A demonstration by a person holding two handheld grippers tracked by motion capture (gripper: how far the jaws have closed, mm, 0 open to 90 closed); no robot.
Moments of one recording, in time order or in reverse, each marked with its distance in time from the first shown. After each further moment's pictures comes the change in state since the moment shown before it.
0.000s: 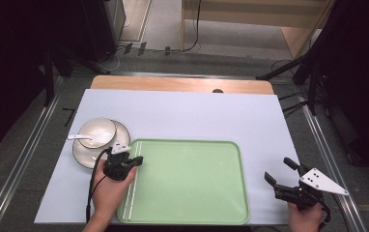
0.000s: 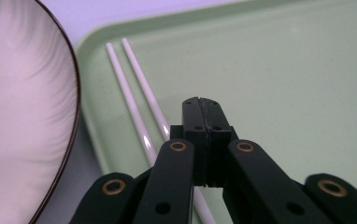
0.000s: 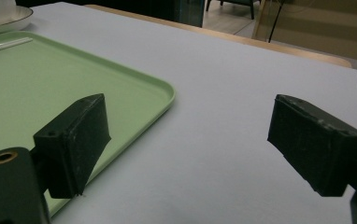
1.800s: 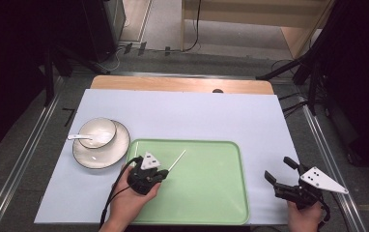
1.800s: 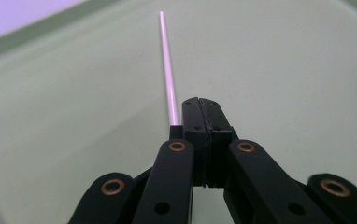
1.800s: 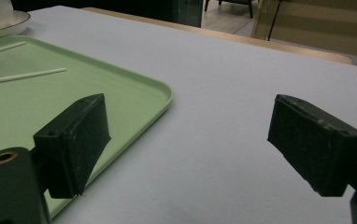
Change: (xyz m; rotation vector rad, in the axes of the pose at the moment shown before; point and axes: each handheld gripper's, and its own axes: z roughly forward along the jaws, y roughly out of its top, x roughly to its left) left arm -0.076 0.006 0.022 0.080 -0.149 0.235; right arm -0.002 0.000 0.003 0.000 -0.003 0.023
